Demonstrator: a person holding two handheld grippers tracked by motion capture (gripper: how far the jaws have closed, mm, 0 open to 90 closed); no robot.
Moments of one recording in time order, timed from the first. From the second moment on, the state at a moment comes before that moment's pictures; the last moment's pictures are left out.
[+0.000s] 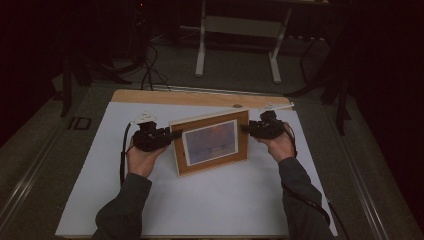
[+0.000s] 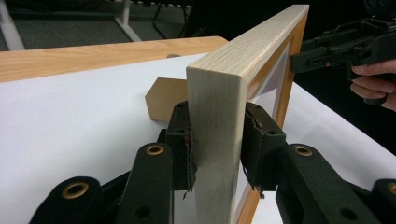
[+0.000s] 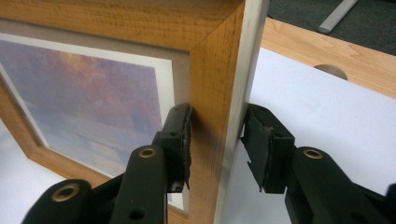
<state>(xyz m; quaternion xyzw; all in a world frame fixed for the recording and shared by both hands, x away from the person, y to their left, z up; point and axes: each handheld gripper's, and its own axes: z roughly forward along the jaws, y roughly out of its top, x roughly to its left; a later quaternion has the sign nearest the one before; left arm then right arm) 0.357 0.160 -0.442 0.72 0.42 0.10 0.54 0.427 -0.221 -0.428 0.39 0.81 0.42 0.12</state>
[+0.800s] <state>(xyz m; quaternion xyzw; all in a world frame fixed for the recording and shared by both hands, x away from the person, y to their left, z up) 0.377 0.175 -0.445 0.73 0.39 0.06 0.55 0.436 -0.227 -0.439 0.35 0.82 0.44 0.07</state>
